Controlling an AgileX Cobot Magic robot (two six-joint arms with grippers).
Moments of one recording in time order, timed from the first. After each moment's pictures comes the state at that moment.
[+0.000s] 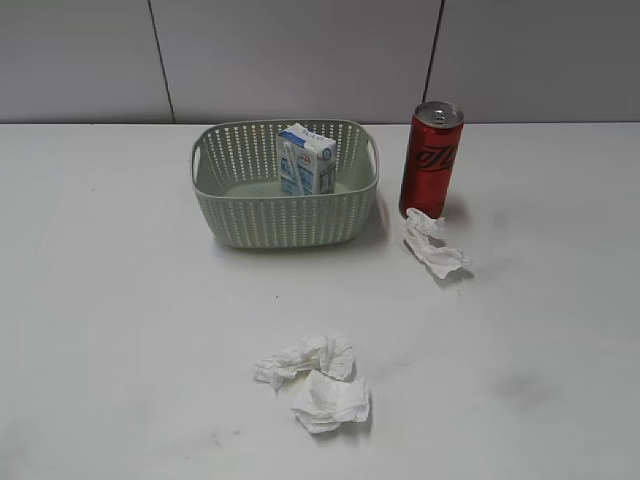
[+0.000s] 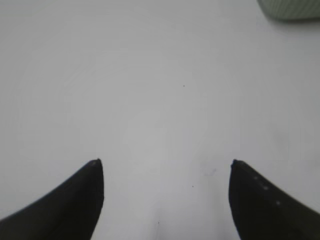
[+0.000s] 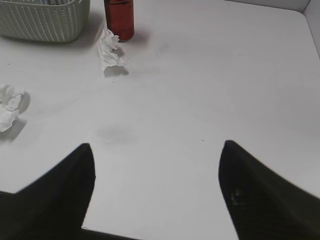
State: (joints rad) left arm -0.09 0.30 -0.51 -0.09 1.04 0.09; right arm 0.12 0.01 -0.51 0.09 1.05 -0.13
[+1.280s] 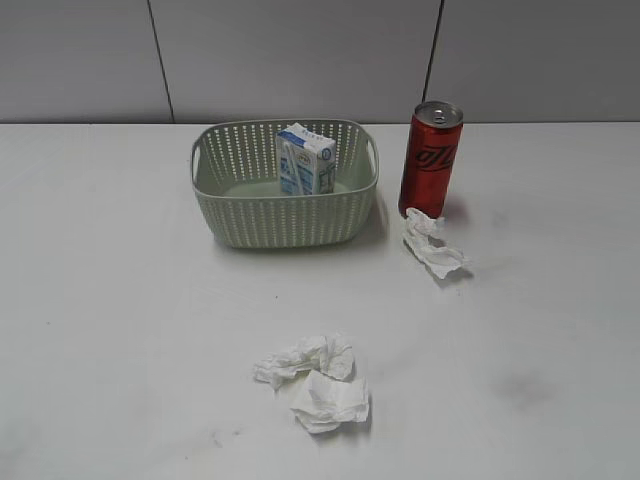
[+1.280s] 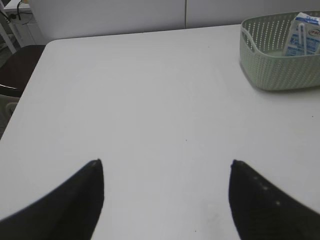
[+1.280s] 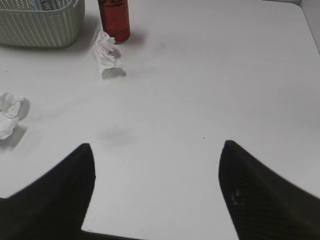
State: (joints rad) left arm -0.09 -0.01 -0.50 -0.08 1.05 0.09; right arm 0.12 0.01 -0.51 0.08 1.05 -0.07
